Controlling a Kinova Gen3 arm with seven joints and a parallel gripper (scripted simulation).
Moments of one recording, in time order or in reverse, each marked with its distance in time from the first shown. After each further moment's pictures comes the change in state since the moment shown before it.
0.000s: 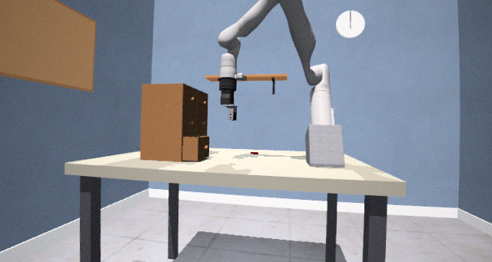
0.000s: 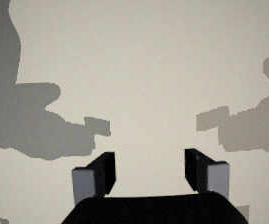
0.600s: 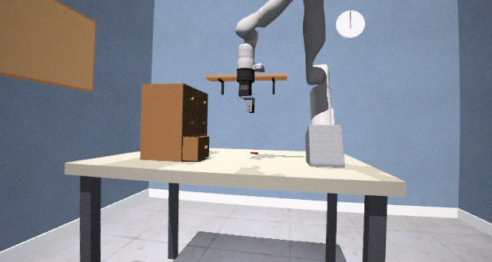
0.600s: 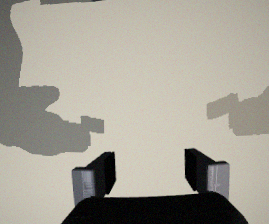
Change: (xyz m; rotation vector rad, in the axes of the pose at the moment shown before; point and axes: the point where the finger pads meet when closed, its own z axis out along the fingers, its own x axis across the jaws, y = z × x) arm 0.016 -0.082 -0.034 0.003 -0.006 0.009
